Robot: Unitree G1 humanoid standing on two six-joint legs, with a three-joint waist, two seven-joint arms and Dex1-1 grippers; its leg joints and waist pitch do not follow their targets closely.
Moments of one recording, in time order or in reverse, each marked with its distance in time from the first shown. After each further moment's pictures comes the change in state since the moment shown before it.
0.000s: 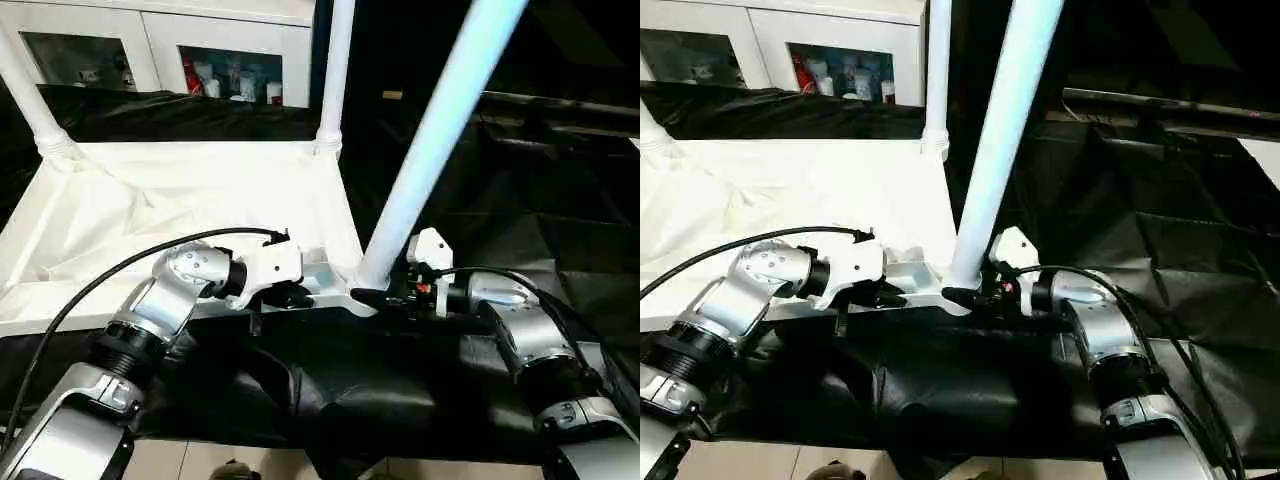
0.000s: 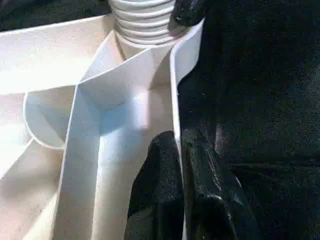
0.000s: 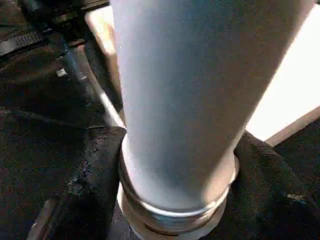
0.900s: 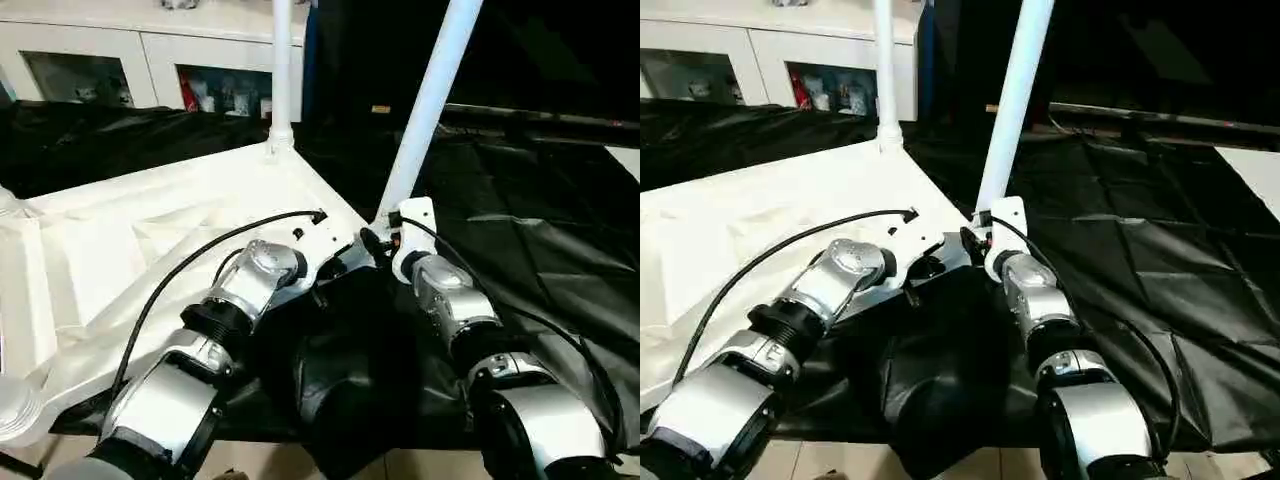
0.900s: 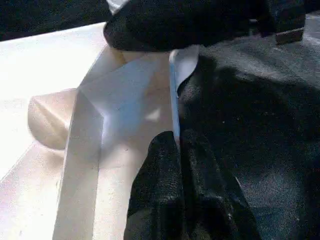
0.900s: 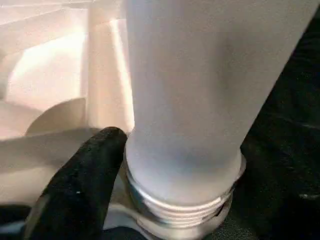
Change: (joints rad) left arm -0.192 -0.298 0.046 0.365 0.064 0.113 0.431; right arm -0.231 0.221 -0.160 0.368 -0.029 0.038 -0.743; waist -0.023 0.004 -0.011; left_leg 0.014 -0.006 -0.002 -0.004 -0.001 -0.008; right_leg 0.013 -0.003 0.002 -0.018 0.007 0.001
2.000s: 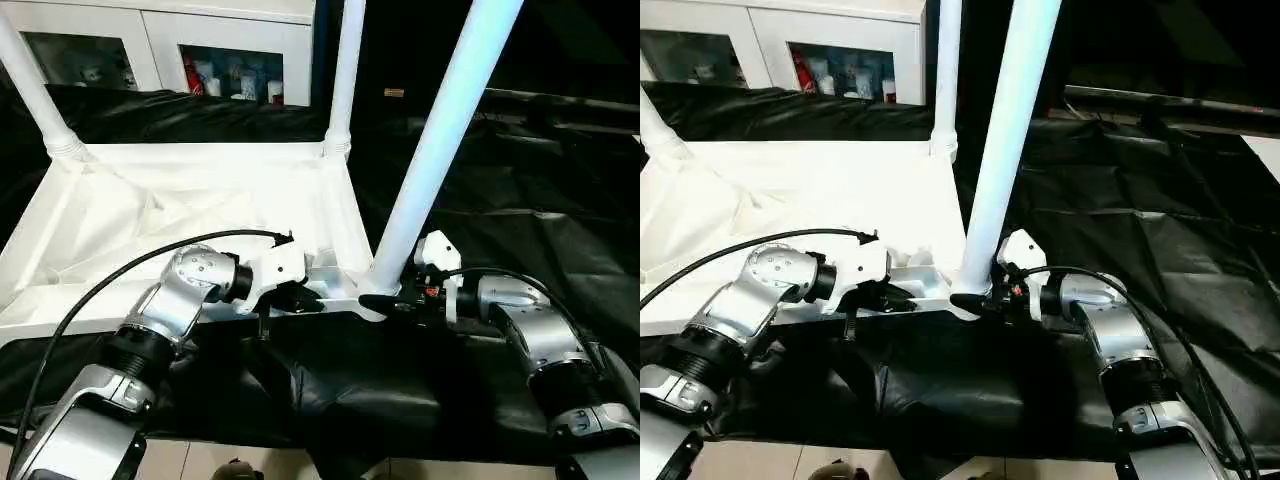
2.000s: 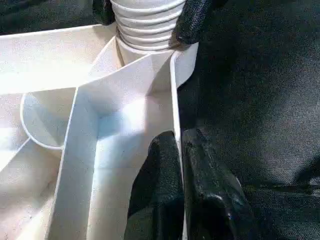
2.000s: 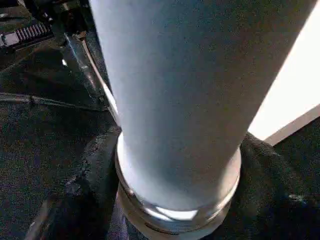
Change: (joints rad) left arm 0.198 0.271 -0.022 -0.324 -0.120 -0.191 -0.493; right arm 0.265 -0.303 0.182 -0.467 0.071 0.038 0.836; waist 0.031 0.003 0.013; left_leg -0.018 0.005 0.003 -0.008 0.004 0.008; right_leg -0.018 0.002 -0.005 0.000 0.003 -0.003
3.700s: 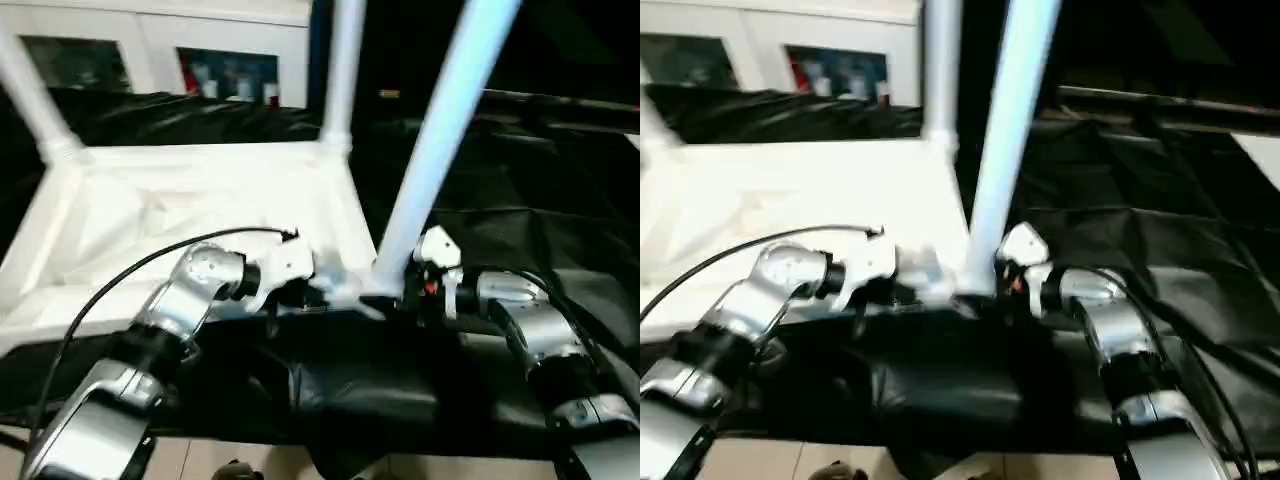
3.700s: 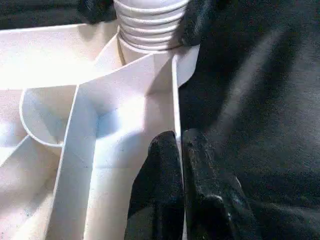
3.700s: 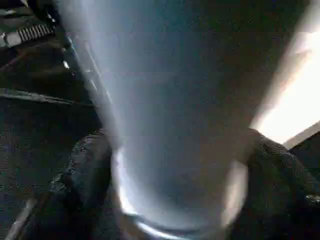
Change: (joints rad) left arm 0.003 -0.009 0.000 -0.003 -0.004 0.021 -0.030; right arm -0.026 -0.014 0.016 0.029 0.001 -0.018 0.043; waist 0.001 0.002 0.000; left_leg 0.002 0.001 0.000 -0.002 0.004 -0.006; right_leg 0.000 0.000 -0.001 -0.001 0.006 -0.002
